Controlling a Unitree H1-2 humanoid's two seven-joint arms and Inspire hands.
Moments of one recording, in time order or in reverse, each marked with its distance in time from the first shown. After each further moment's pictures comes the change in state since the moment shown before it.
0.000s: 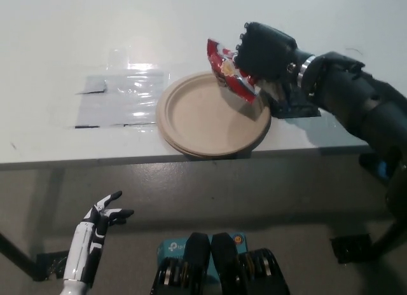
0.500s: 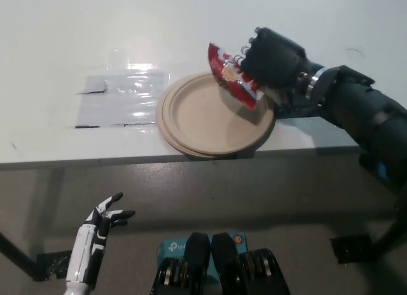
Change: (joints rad) left_arm -0.001 -0.009 0.002 0.024 -0.004 -0.009 0.001; right_arm 0.085 -0.019 -0.116 -0.044 0.074 -0.025 -0.077
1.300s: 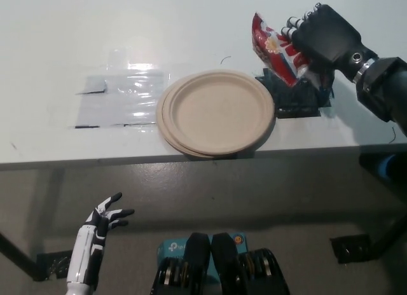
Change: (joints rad) left_arm 0.004 -0.012 0.002 0.007 -0.020 -0.001 0.001; right_arm 0.031 -0.151 -0.173 -0.057 0.165 -0.109 0.010
